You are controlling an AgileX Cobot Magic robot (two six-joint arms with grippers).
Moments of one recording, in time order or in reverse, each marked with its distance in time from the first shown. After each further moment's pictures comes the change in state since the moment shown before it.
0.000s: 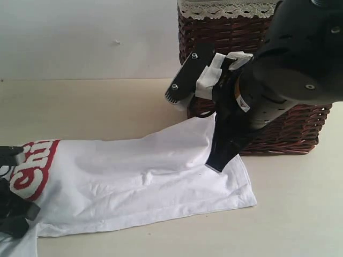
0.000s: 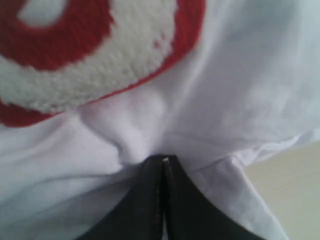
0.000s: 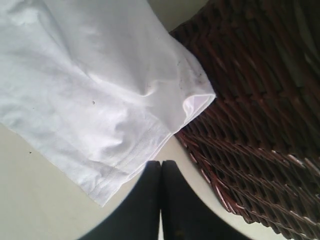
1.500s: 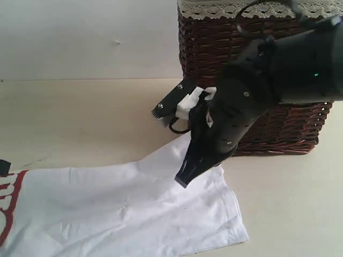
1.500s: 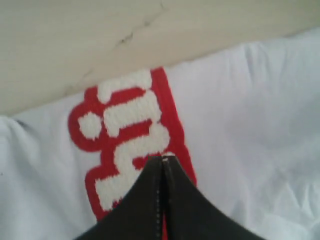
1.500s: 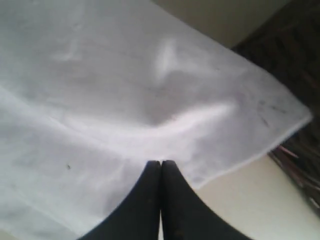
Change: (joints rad) left arm -0.015 -0.414 0.013 0.328 -0.080 -0.408; right arm -0.104 0.249 -0.039 0.364 -0.179 -0.171
